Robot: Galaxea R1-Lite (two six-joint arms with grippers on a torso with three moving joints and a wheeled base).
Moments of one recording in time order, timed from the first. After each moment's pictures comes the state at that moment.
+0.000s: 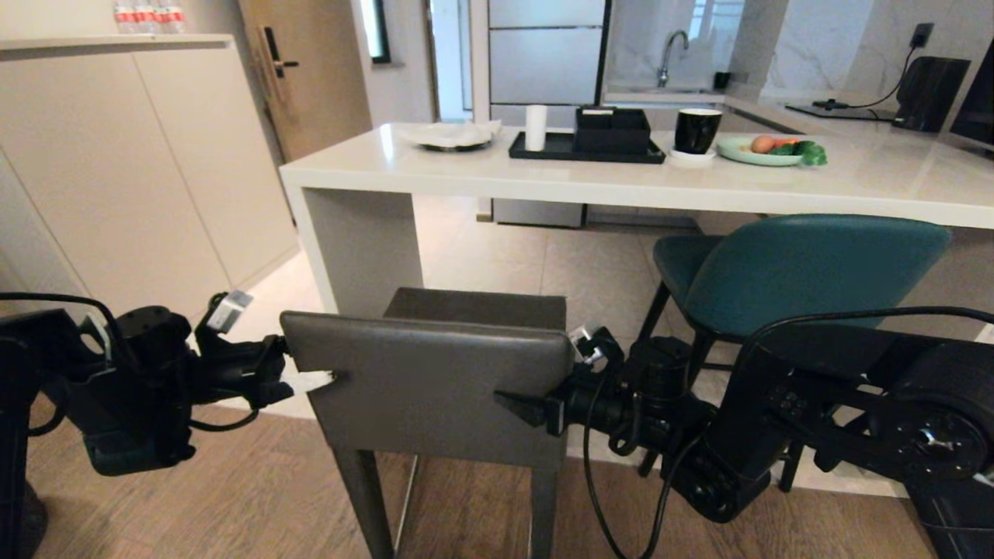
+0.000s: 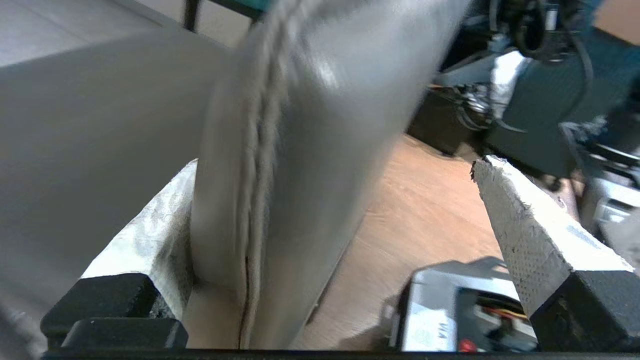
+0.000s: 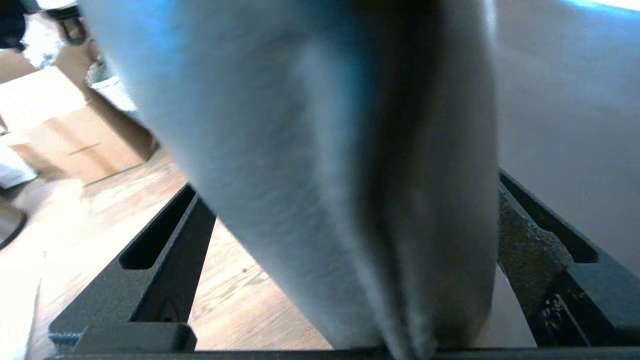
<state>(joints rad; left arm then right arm) 0.15 2.35 -0.88 -1.52 -1.52 -0.25 0.56 2.37 -0.90 -1.36 0.48 0.11</state>
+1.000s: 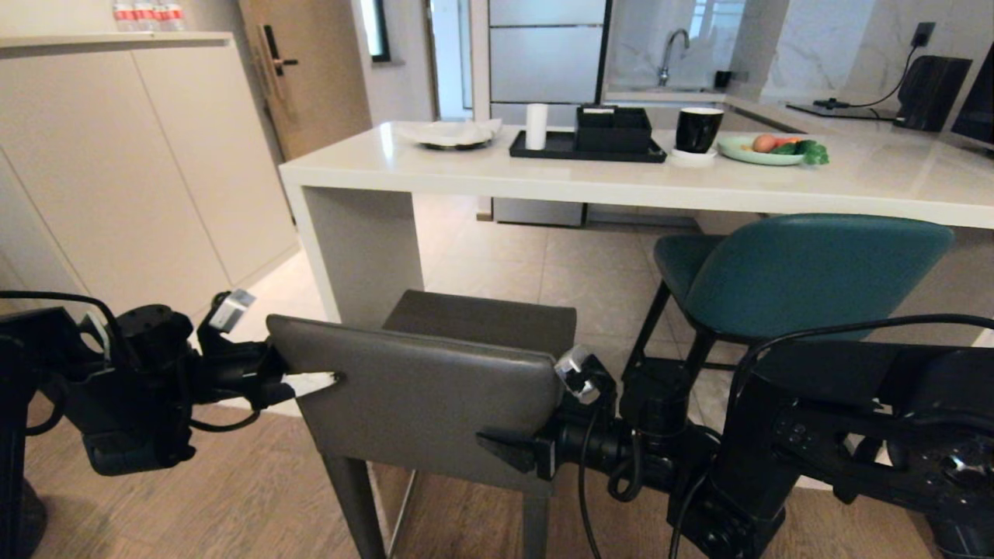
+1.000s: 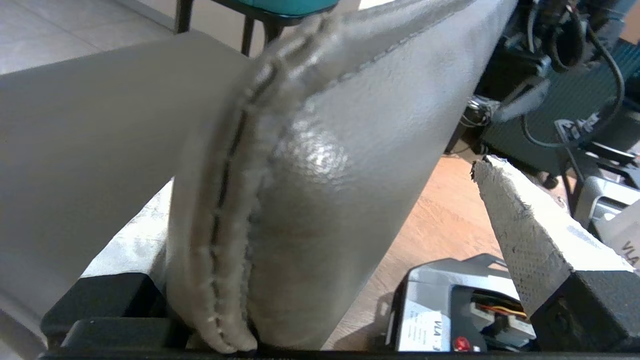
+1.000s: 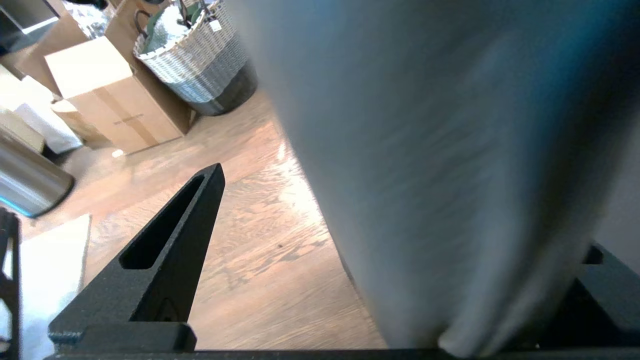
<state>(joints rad) 0.15 2.33 -0.87 -1.52 -1.51 -0.25 0.64 2.32 -0.76 -1.45 0.48 0.13</state>
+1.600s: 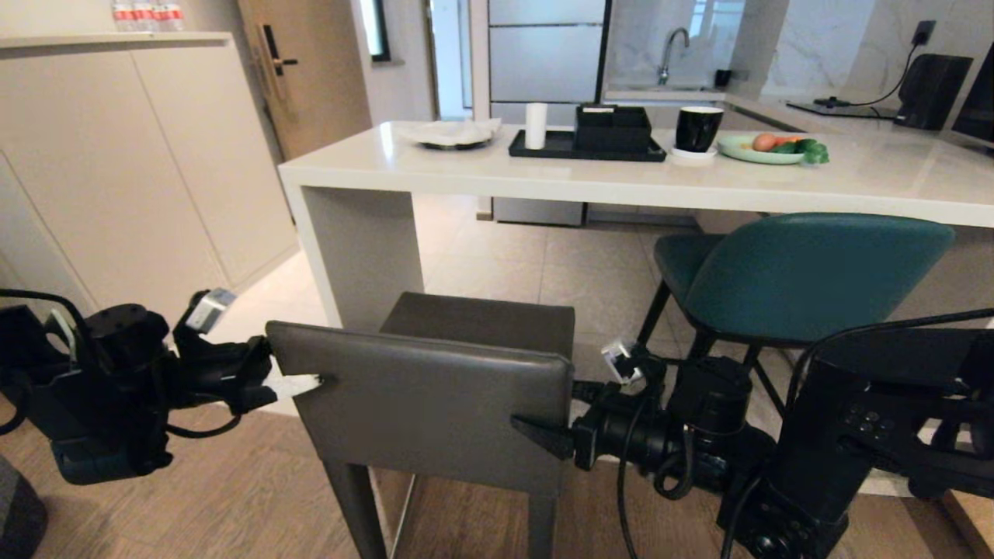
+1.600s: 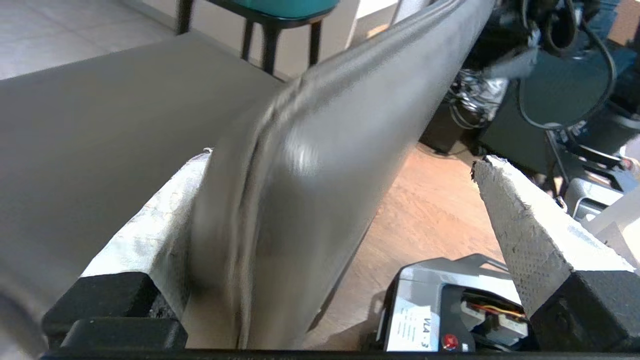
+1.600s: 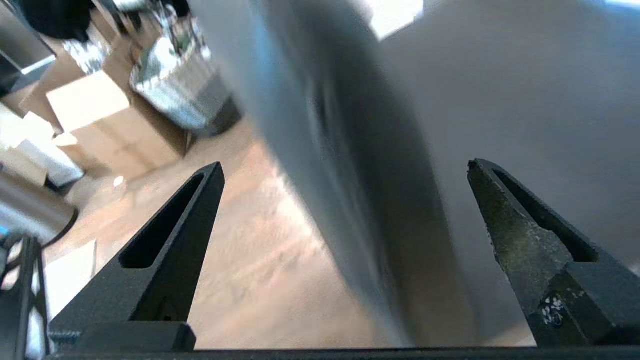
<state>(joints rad) 0.22 2.26 -0.81 -1.52 -1.52 -0.25 0.57 2.21 -0.60 -1.52 0.48 0.17</state>
